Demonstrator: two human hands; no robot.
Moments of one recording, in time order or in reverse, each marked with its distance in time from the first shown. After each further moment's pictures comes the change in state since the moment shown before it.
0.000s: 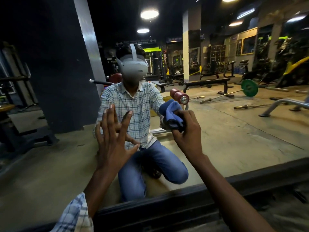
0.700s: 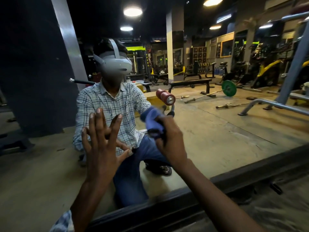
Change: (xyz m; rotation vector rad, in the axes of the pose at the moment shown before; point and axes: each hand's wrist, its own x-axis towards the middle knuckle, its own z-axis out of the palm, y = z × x) left_hand 0.000 0.003 0.005 0.028 0.044 0.036; right_hand -0.003 -0.016 0.018 -0.032 -0.154 -0.053
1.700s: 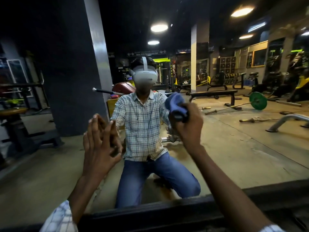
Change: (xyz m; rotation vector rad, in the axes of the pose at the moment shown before) left_hand 0.006 0.039 -0.012 -0.060 -0.013 -0.155; right_hand 0.061 0.077 -0.086 0.052 0.221 0.040
